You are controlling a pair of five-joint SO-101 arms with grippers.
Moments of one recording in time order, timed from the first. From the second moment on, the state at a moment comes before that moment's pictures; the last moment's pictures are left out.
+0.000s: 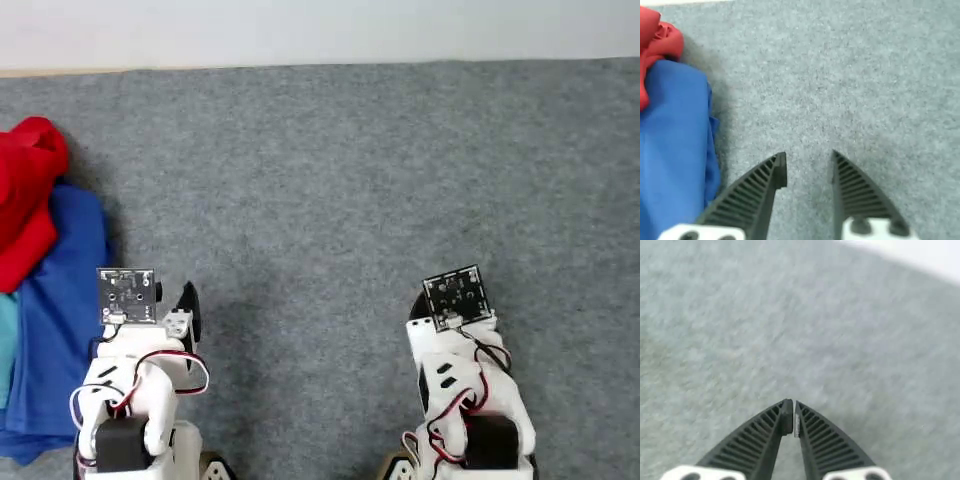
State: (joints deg) left arm -8.4 -103.3 83.1 67.4 3.6; right arm -4.2 -103.6 80.3 63.8 17.5
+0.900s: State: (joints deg) left arm -10.5 -48.2 27.7 79.5 -1.5; right arm -4.0 -73.8 42.5 64.0 27.2
